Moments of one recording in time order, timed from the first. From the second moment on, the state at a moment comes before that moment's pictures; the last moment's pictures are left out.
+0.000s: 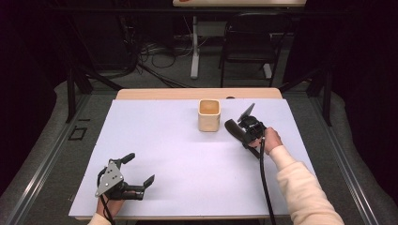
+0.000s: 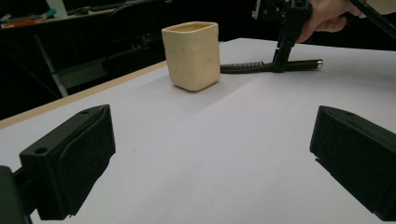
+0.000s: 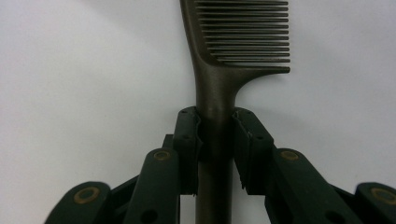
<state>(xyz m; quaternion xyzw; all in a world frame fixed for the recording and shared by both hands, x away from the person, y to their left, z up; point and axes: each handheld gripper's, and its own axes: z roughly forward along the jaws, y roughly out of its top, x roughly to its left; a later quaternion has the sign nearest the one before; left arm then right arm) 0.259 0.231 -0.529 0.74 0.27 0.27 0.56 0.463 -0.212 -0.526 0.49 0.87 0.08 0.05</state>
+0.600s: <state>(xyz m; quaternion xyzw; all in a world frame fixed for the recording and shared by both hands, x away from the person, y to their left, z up) 0.260 0.230 -0.529 0.74 0.27 0.27 0.56 0.455 -0.225 -0.501 0.49 0.86 0.12 0.06</state>
